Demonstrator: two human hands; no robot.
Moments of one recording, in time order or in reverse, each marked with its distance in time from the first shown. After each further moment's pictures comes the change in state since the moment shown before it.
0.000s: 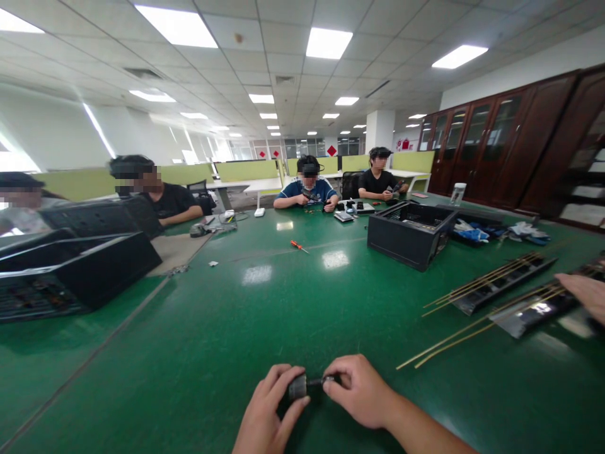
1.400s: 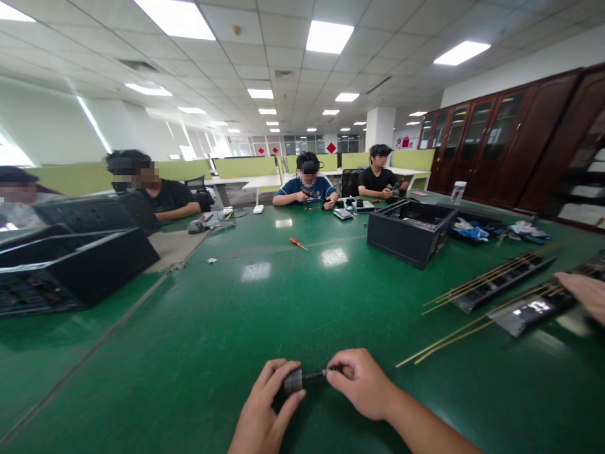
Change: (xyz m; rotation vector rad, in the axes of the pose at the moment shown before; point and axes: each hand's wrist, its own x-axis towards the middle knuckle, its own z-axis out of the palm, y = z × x) left_hand 0.006 -0.001 -0.001 -0.066 0.043 -0.039; right_hand 0.001 0.010 -0.003 0.141 0.031 0.045
